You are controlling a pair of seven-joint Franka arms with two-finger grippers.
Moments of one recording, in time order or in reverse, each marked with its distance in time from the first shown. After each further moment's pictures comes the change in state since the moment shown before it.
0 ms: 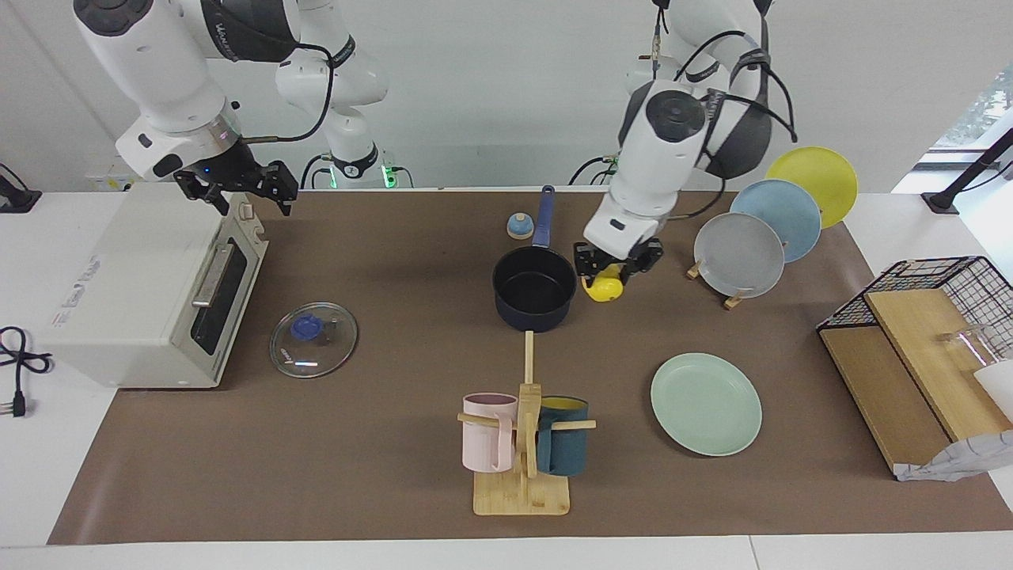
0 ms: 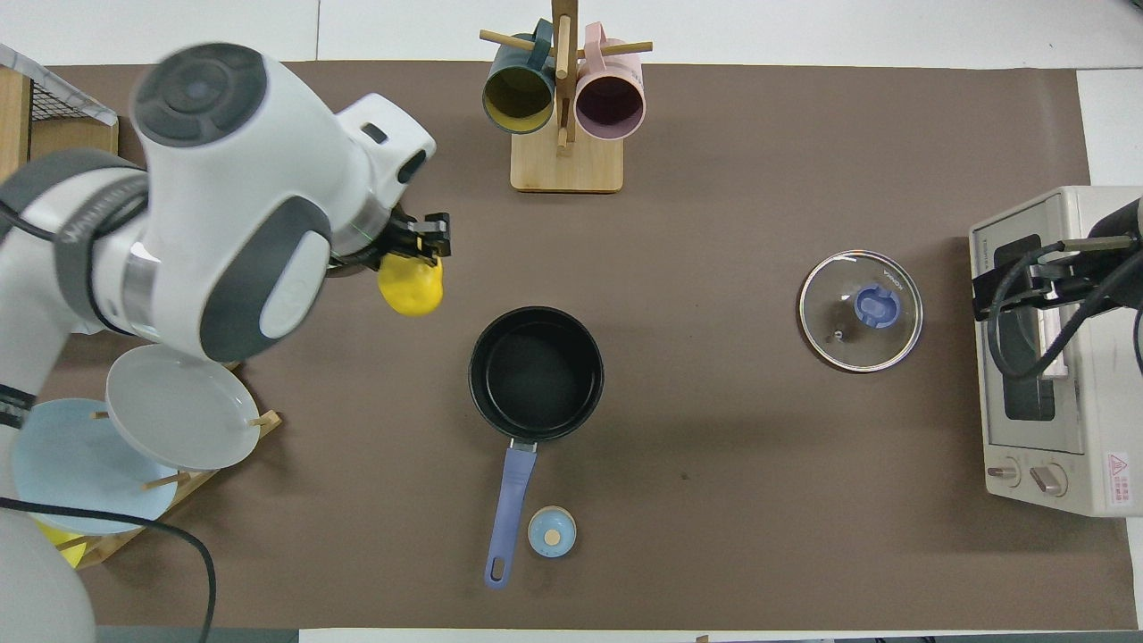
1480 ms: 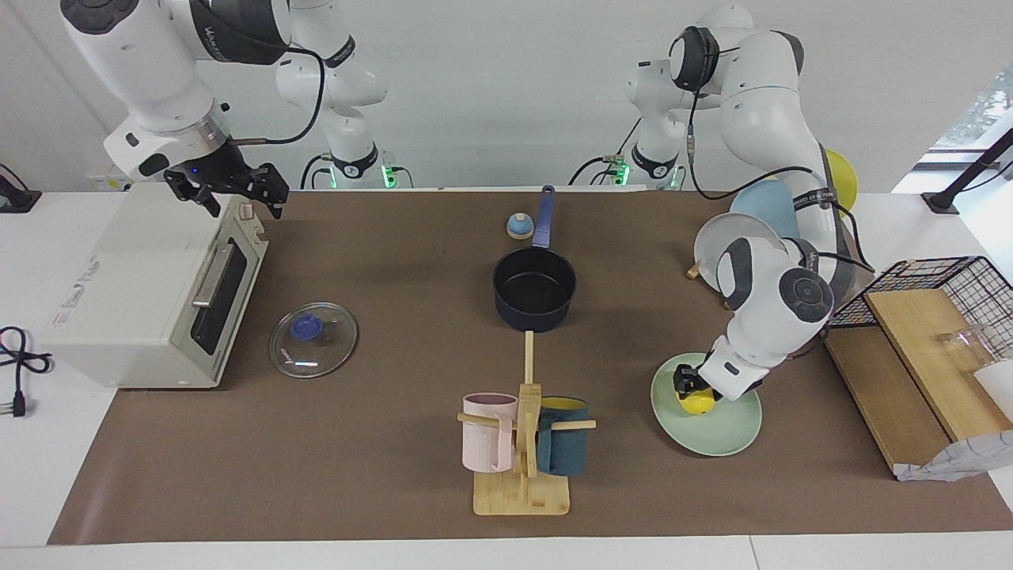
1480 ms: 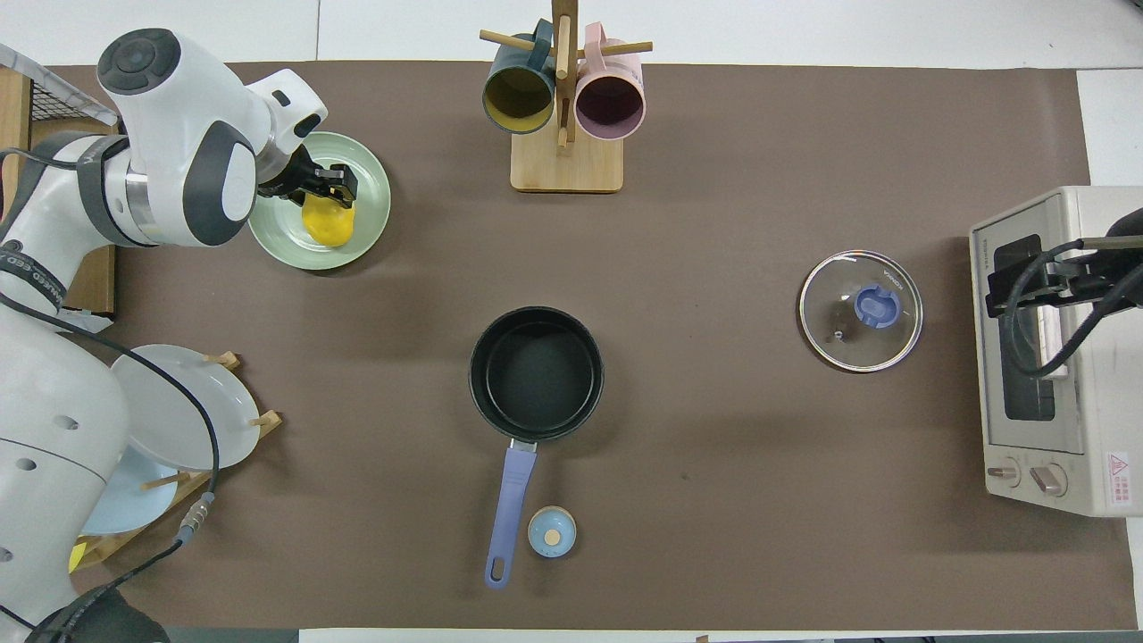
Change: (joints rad) left arm 0.218 0.352 -0.001 0.095 0.026 0.252 0.352; right arm -0.048 -0.006 0.021 -0.017 0.000 0.018 0.003
